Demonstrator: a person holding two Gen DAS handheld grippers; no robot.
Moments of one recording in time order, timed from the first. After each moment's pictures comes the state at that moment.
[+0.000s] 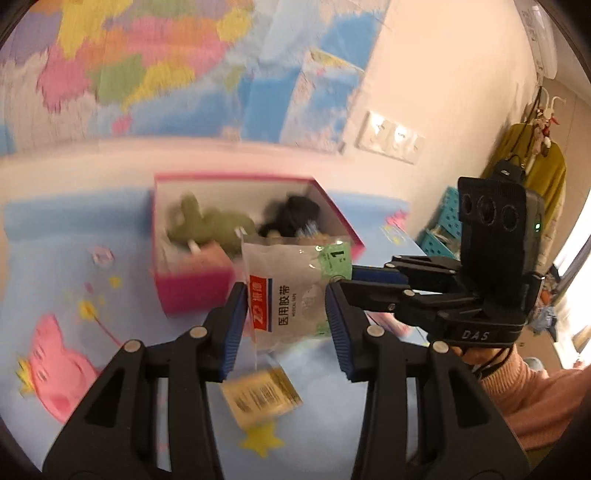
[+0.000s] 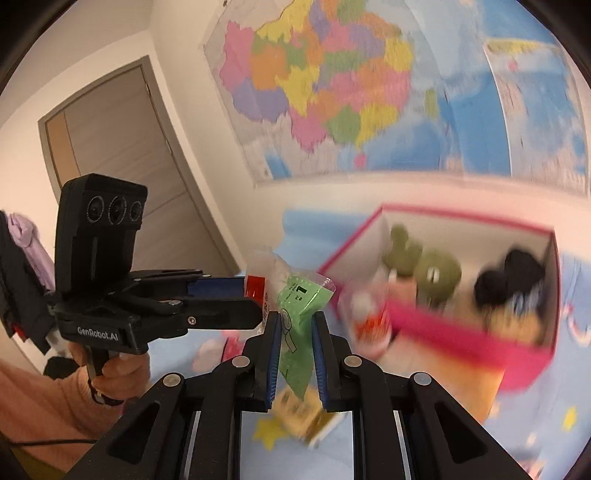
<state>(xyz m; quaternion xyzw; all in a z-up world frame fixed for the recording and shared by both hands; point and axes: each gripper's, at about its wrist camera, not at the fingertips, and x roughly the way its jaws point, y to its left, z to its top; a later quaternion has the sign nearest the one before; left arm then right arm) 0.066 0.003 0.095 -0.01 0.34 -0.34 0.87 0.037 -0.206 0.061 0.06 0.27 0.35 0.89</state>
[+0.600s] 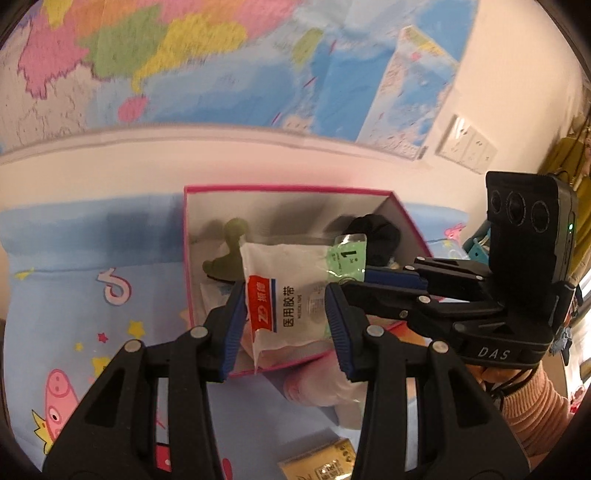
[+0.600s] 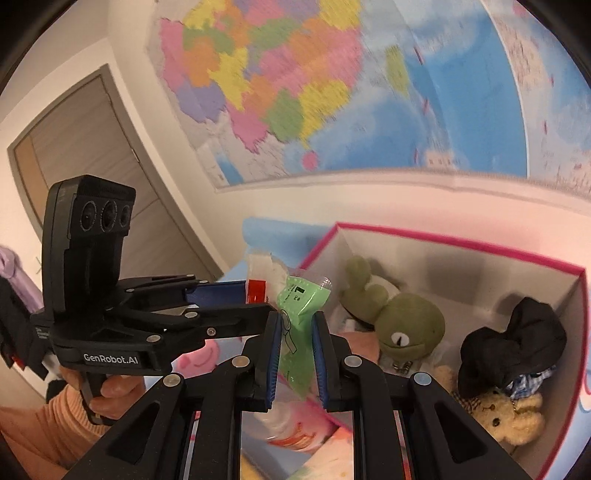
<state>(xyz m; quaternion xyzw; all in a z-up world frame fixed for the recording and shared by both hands) 0.185 -0.019 0.064 -0.01 0.41 -0.28 0.87 0.164 -0.204 0.043 0.09 0.33 0.32 0.88</state>
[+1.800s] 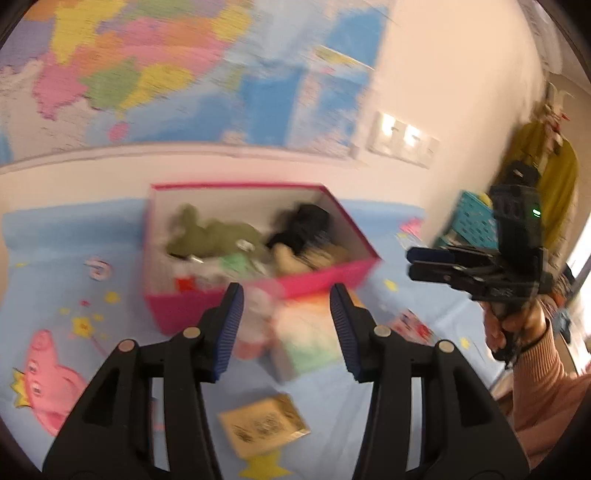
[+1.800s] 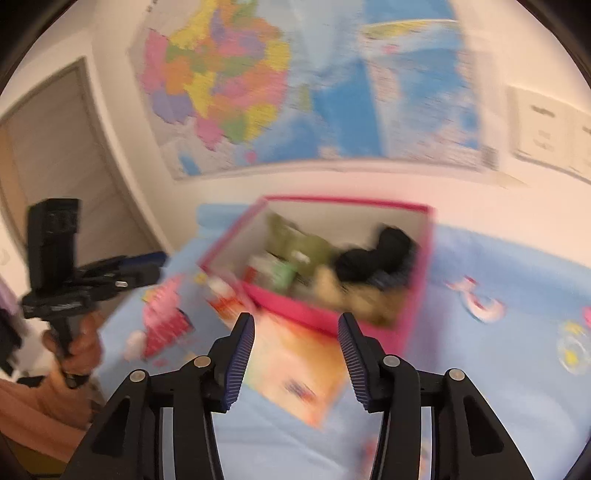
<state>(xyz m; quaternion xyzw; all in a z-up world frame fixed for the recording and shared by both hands) 0.065 -0.030 0.076 0.00 0.34 -0.34 0.88 0.041 -0.304 0.050 0.05 0.34 0.20 0.92</state>
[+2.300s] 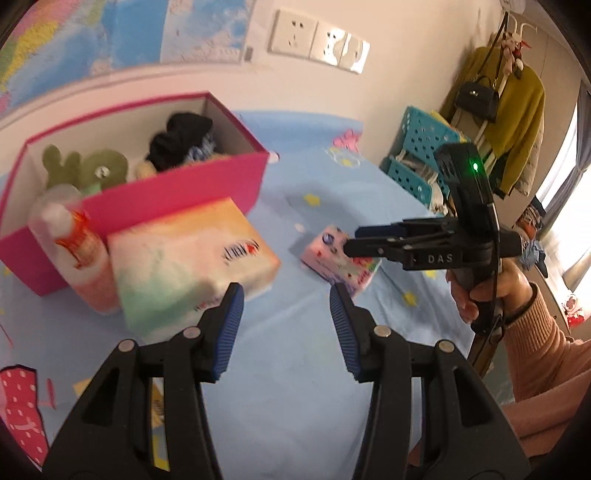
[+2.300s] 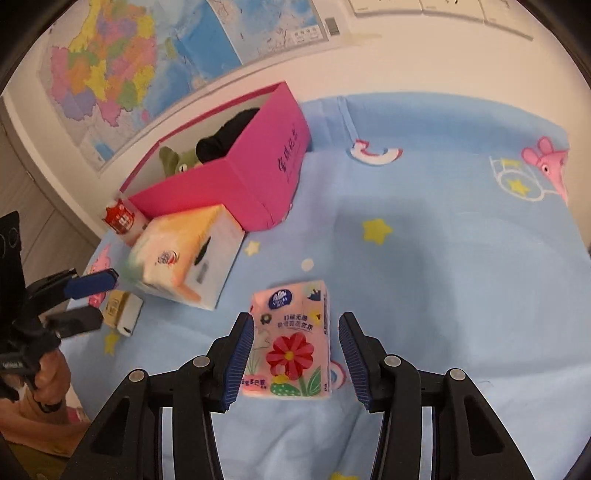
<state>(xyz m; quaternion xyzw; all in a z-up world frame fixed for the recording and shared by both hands) 0.018 -0.134 0.015 0.07 0.41 -0.42 0.81 -0.004 -0.387 -0.046 0.13 0.43 0.10 0.89</state>
